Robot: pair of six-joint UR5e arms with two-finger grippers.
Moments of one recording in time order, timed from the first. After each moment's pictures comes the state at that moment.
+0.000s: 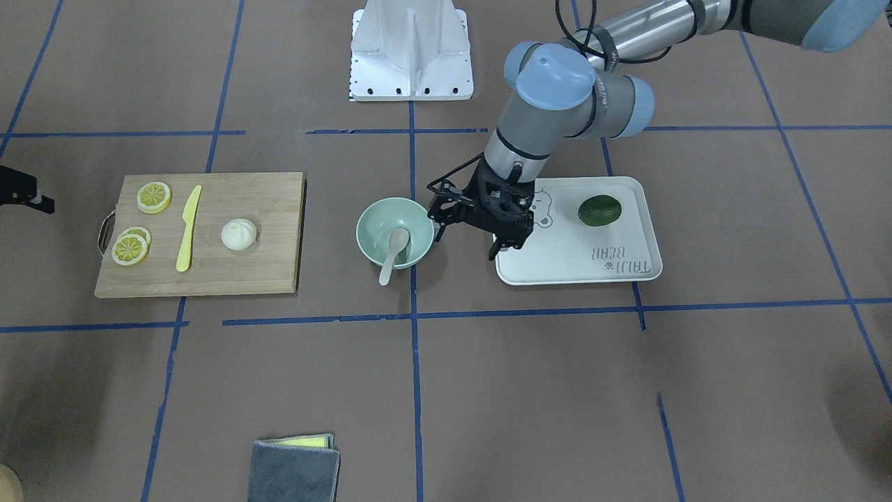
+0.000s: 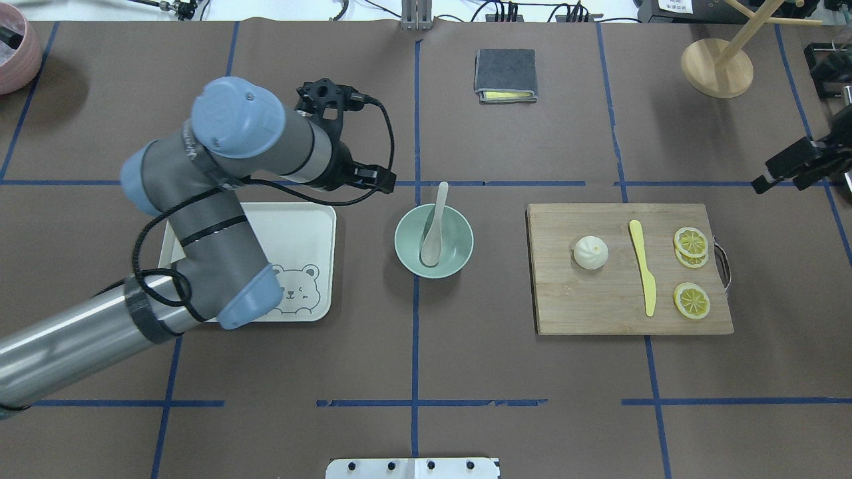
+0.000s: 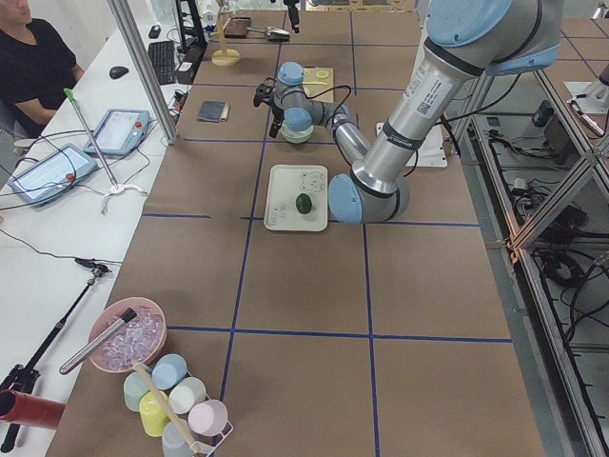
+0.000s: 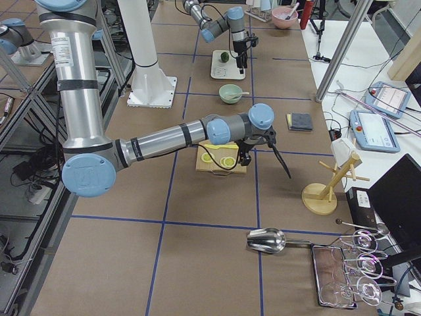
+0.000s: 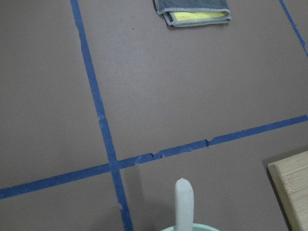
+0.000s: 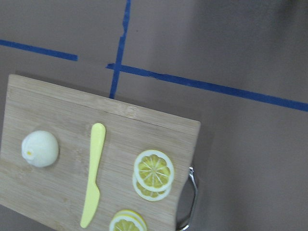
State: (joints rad) left arm -0.68 -2.19 -1.63 -1.97 -1.92 -0.92; right arm 1.20 -1.42 1.78 -1.61 2.53 0.29
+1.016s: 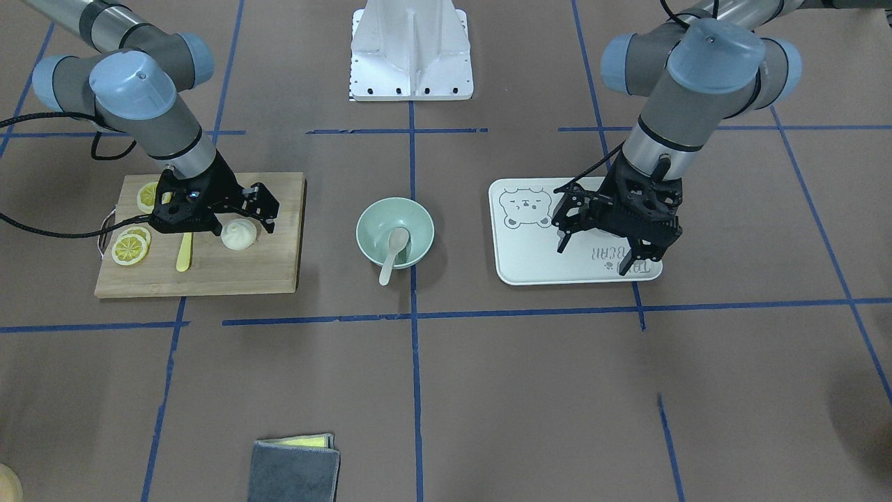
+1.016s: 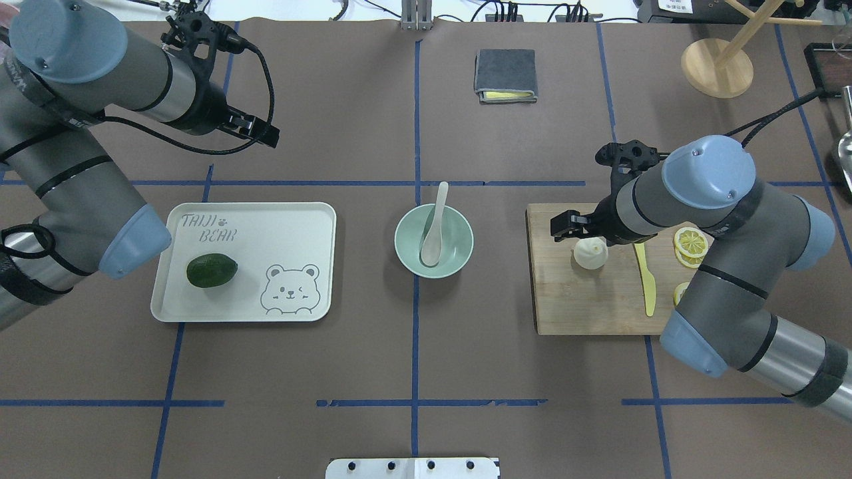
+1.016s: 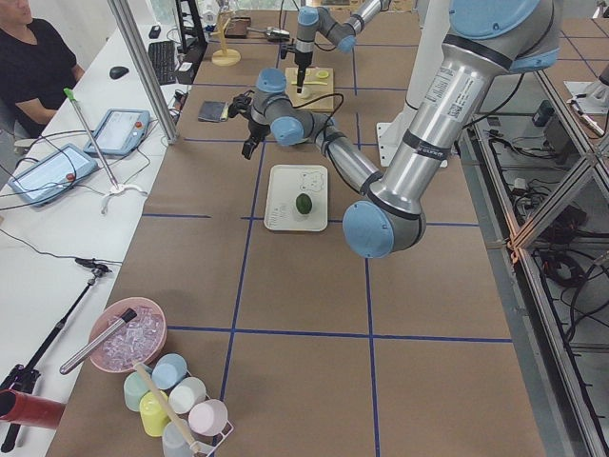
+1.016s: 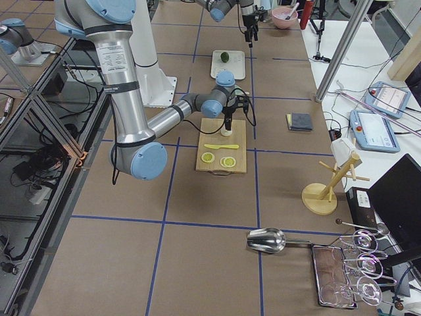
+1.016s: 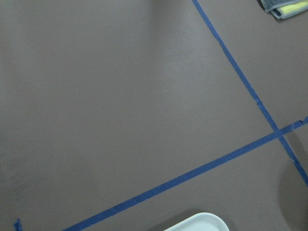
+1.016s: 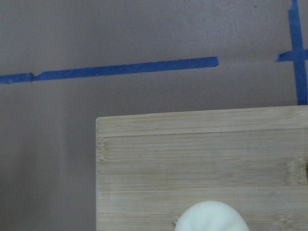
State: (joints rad) left arm -0.86 -2.06 -1.75 -1.87 -1.97 -0.67; right arm 0.67 -1.32 1.79 -1.21 1.95 1.19
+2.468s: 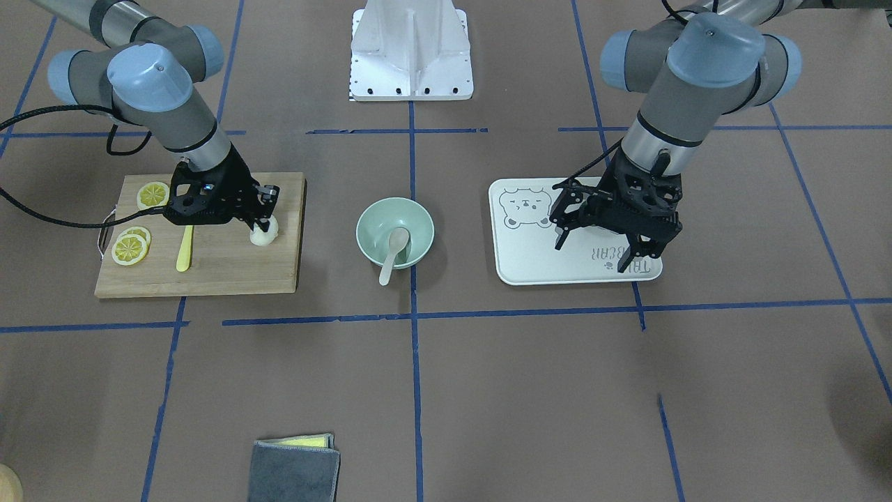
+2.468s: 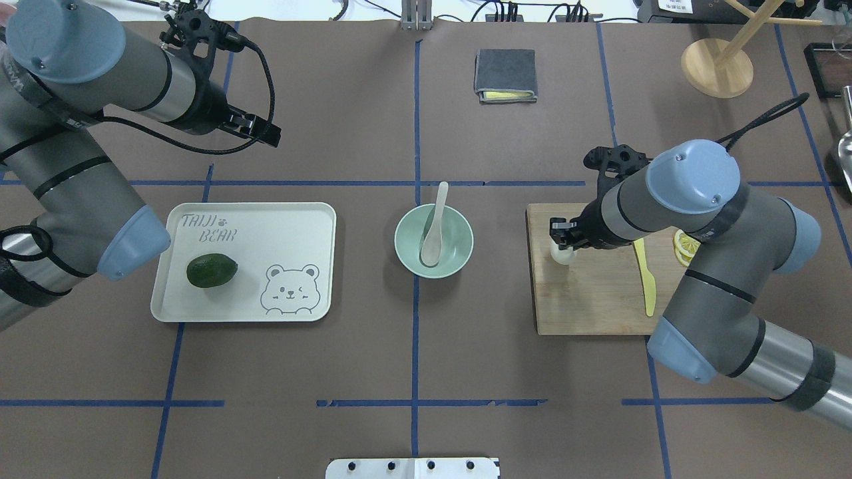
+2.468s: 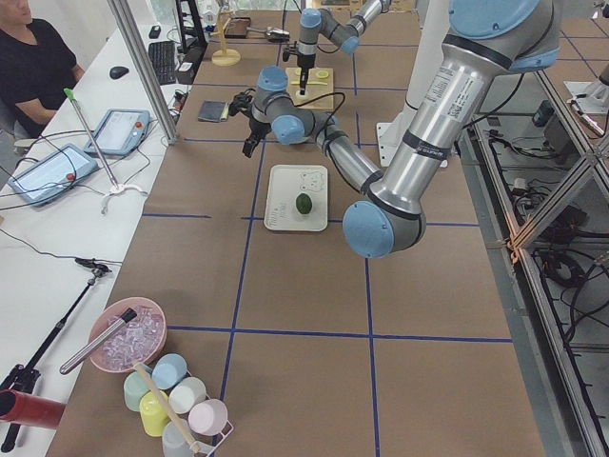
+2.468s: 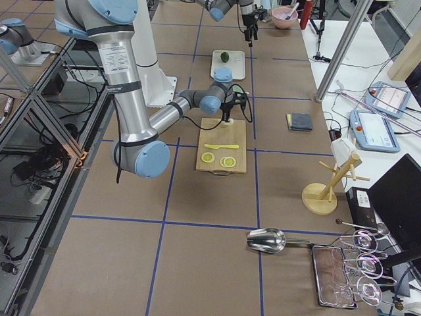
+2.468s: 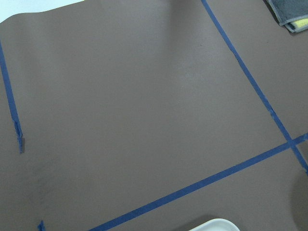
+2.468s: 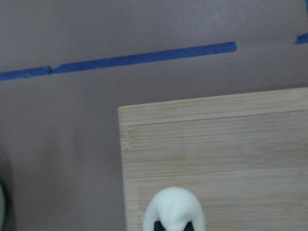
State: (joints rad) left arm -0.86 -2.06 -1.77 -1.87 -1.97 -0.68; right arm 0.65 -1.25 1.81 -1.25 1.95 1.29
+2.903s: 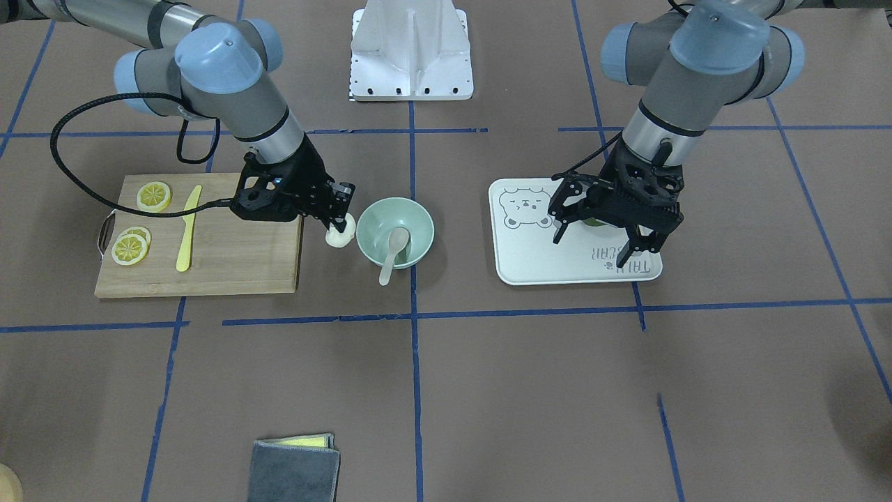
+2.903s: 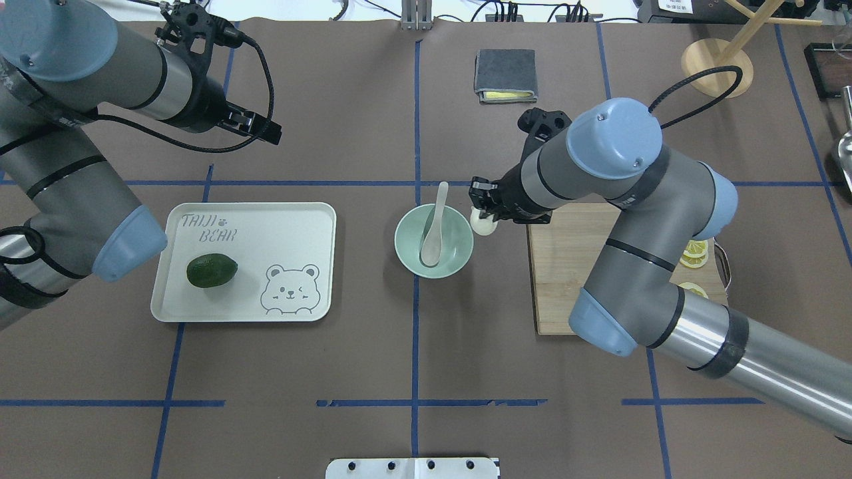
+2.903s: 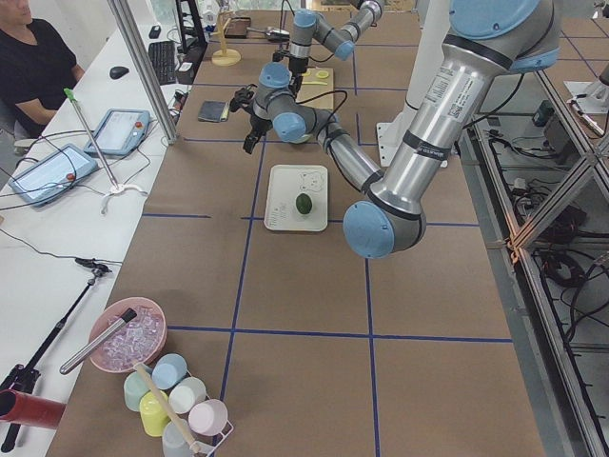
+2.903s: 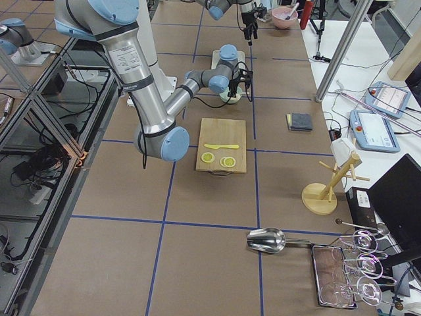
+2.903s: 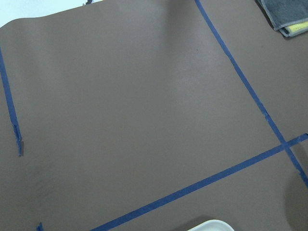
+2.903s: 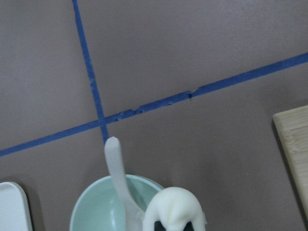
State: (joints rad) left arm -0.86 -2.06 -1.79 -1.86 -1.98 -0.69; right arm 0.63 -1.02 1.72 -1.25 1.95 1.52
